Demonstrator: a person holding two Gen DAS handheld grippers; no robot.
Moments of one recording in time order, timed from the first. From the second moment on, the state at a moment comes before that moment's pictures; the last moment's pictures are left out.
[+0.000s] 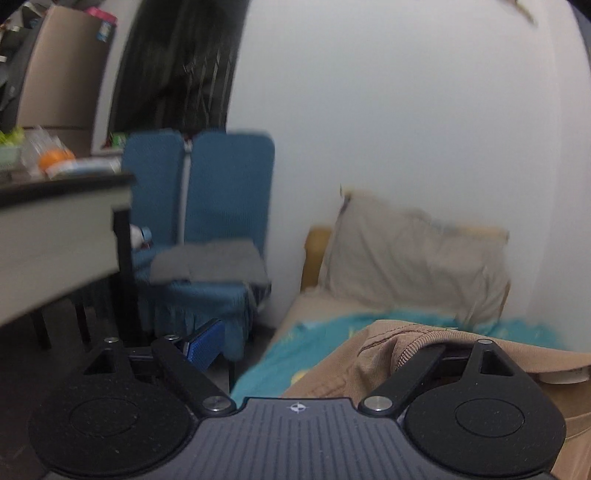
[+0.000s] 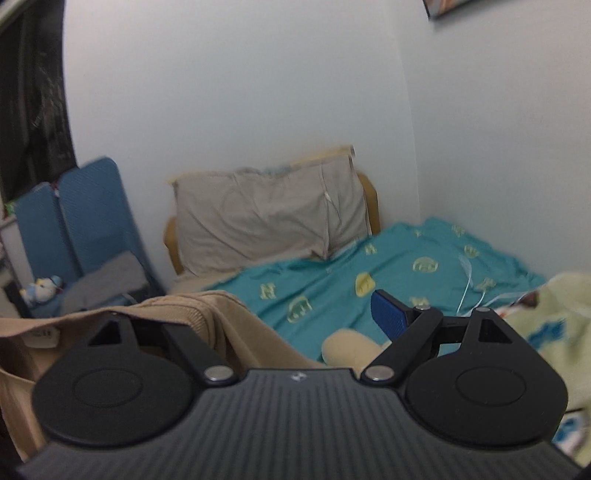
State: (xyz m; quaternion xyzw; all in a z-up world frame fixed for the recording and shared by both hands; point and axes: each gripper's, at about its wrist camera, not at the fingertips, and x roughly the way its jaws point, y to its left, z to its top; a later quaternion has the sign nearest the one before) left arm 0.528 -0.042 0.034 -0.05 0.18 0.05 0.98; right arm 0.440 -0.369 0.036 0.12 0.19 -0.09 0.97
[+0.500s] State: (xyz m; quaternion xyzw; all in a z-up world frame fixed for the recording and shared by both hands) left arm 0.682 -0.100 -0.146 0.12 0.44 -0.04 0.89; right arm 0.575 -0.343 -0.138 -0.06 0.41 0.02 0.91
